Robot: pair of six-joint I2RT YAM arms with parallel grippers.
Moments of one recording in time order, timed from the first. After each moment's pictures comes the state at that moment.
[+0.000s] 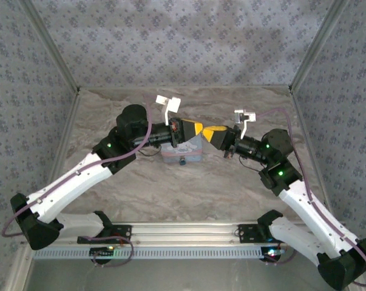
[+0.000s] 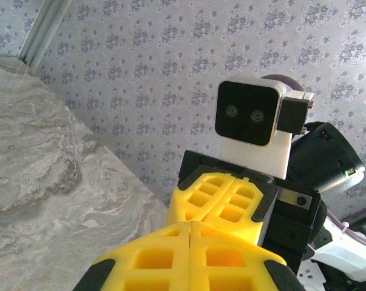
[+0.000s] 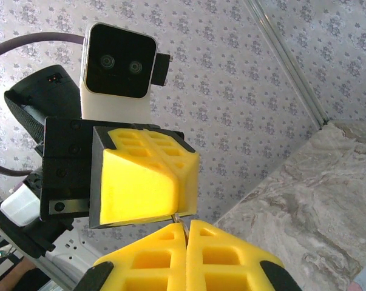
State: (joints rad) left arm -0.86 1.21 1.25 -0.10 0.44 -0.71; right arm 0.52 0.84 0.81 0.23 -0.67 0.72
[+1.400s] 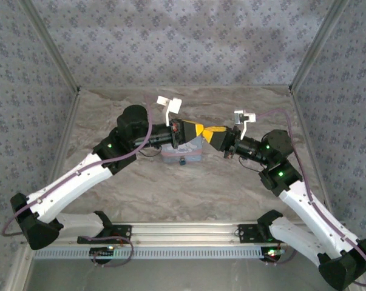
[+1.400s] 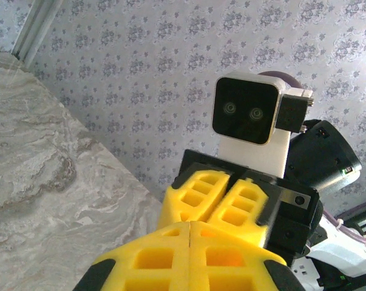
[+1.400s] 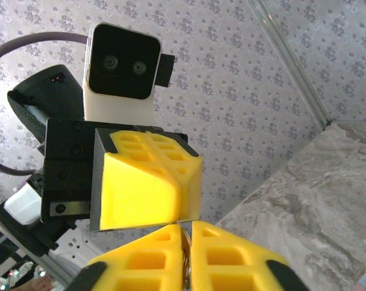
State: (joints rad) left arm -0.87 1.21 1.25 -0.09 0.45 -0.72; right arm 0.53 0.84 0.80 0.23 -0.67 0.72
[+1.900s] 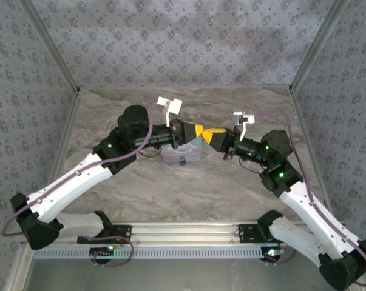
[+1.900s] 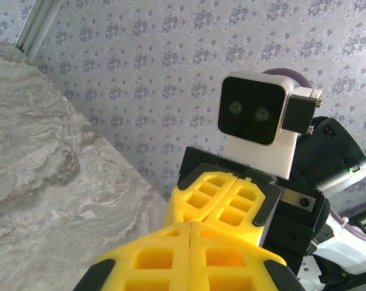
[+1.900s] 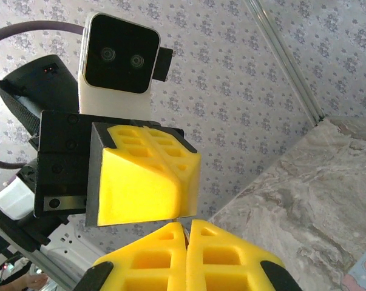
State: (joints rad) left arm -0.87 1.21 1.25 -0.12 0.45 -0.72; right arm 0.54 0.82 0.80 0.18 -0.65 0.68
